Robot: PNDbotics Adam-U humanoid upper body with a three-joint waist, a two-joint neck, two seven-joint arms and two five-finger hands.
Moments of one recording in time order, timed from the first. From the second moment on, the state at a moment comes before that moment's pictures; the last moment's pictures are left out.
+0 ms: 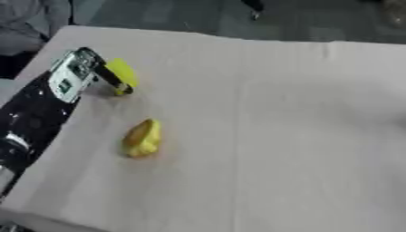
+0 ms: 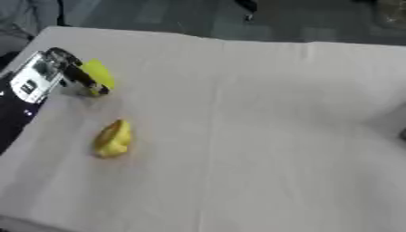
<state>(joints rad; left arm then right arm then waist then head) -0.98 0.62 -0.23 -0.85 -0.40 0.77 -0.30 -0.61 -0.76 -0.14 -1.62 -0.26 0.39 -0.13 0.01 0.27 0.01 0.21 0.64</state>
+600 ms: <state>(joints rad) -0.98 0.62 -0.23 -0.85 -0.40 0.79 -0.27 -0.61 -0.76 -0.14 -1.62 -0.26 0.39 -0.13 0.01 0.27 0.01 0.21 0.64</state>
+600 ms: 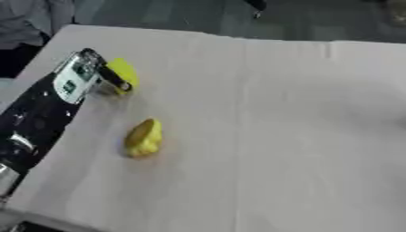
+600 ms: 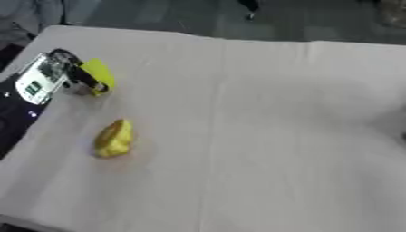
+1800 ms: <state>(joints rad) -0.91 0.72 -0.27 -1.19 -0.40 0.85 -0.28 -0.61 -0.75 -0.14 -1.62 -0.26 0.39 -0.12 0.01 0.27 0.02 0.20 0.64</state>
